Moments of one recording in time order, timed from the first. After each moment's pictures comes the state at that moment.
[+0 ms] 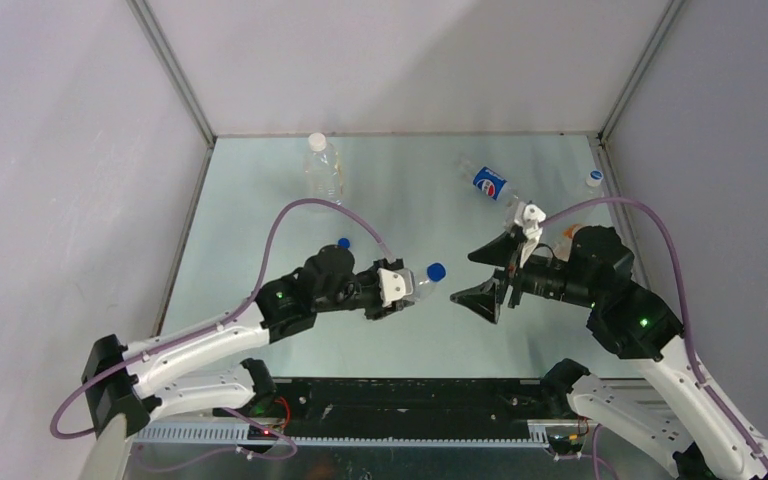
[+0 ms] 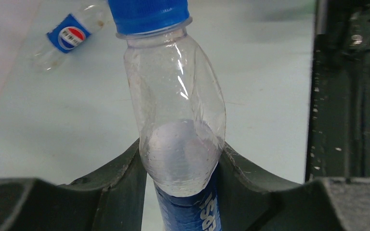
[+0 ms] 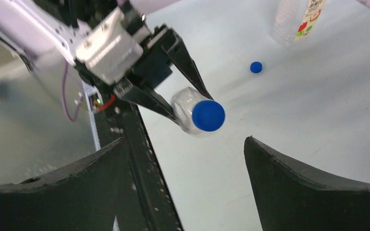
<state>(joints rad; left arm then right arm) -1.01 1.02 0.74 -0.08 0.22 0.38 0.66 0.71 1.01 -0.52 -0.51 0.14</state>
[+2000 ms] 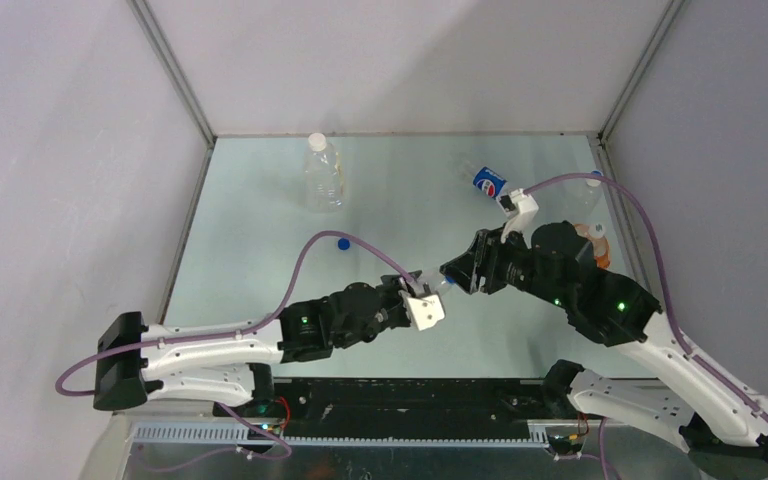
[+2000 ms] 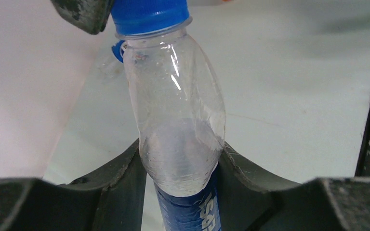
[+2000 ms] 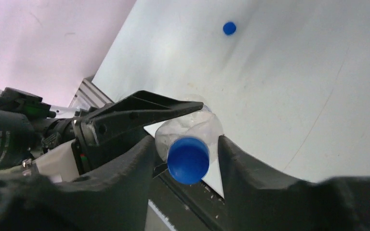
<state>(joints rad) -1.30 1.10 0.75 0.06 -0.28 0.47 0.86 0.83 1.07 -0.62 -0.03 0.59</state>
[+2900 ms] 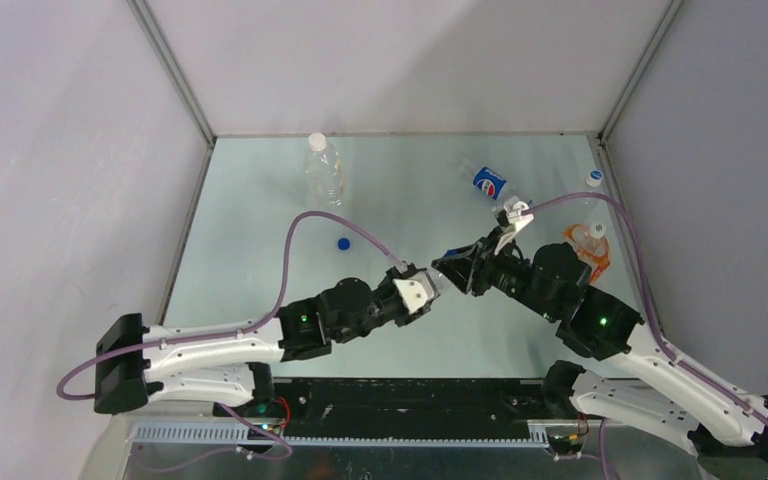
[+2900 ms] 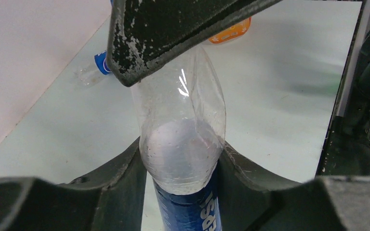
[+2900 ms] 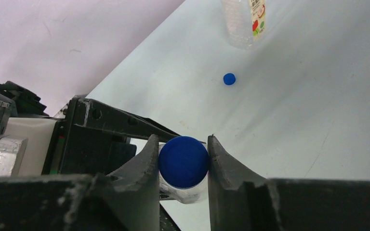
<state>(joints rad) -1.26 1.09 0.72 0.23 -0.22 0.24 0.92 0.74 0.85 -0.25 0.05 0.40</state>
